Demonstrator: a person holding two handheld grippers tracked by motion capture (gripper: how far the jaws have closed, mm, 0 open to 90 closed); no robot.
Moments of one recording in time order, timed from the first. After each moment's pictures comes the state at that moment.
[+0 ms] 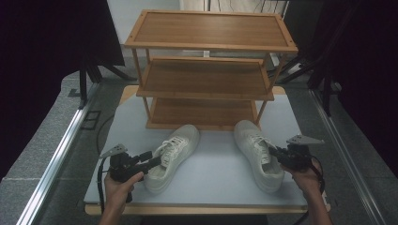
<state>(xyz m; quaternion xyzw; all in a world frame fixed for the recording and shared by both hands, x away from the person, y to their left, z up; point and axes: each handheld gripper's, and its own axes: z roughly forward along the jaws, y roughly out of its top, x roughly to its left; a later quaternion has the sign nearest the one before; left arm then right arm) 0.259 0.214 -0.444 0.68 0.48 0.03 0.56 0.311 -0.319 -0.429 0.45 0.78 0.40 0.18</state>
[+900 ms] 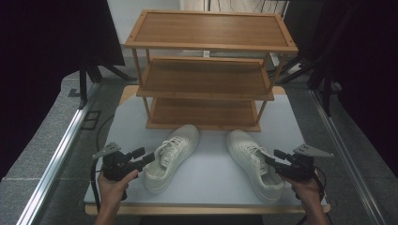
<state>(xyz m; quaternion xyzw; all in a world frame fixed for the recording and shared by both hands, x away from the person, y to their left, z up) 0.256 0.225 -0.435 0.68 0.49 0.08 0.55 0.282 -0.322 -0.433 0.45 0.74 0.47 0.16</state>
